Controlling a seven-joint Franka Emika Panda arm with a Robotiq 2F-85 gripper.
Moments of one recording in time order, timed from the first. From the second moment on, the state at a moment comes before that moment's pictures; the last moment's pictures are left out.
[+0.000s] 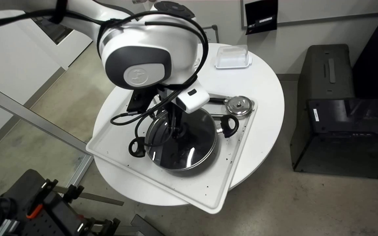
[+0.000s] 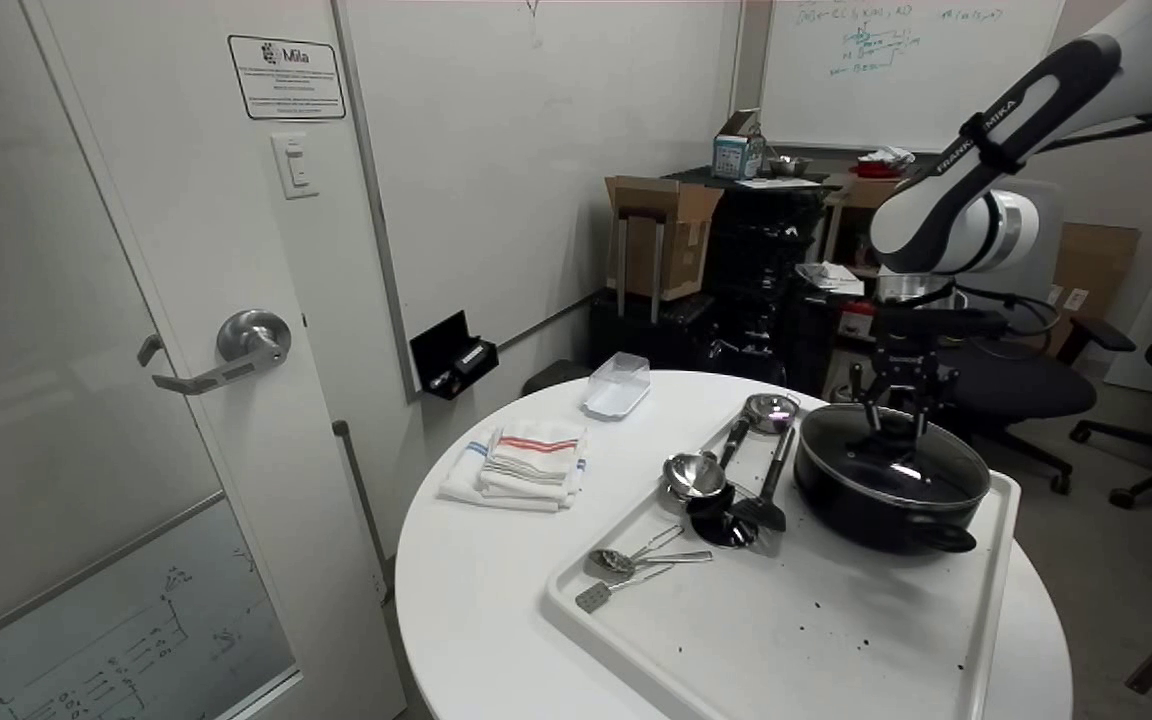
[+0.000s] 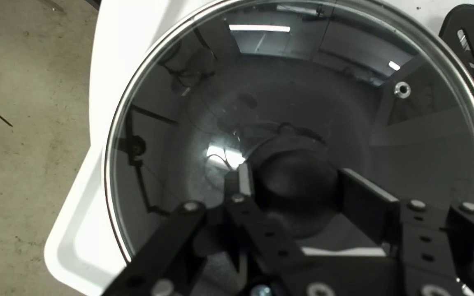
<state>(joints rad) -0.18 0.73 -0.16 -1.86 0.35 2.27 0.48</state>
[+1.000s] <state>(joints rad) -0.18 0.65 -0.14 -2.03 0.37 2.50 0.44</state>
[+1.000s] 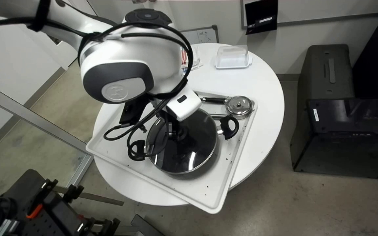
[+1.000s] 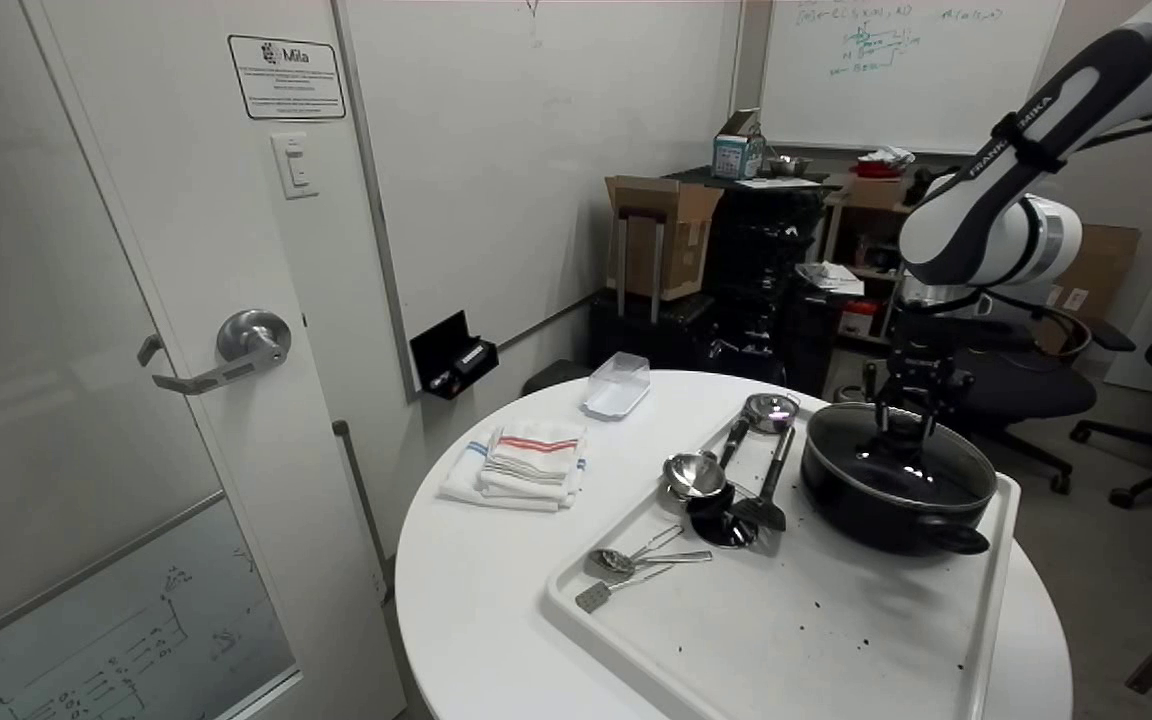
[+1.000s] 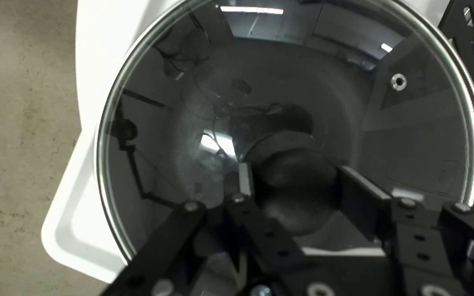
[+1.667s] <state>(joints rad) -0.17 0.63 -0.14 -2.08 0.37 2.58 0.43</state>
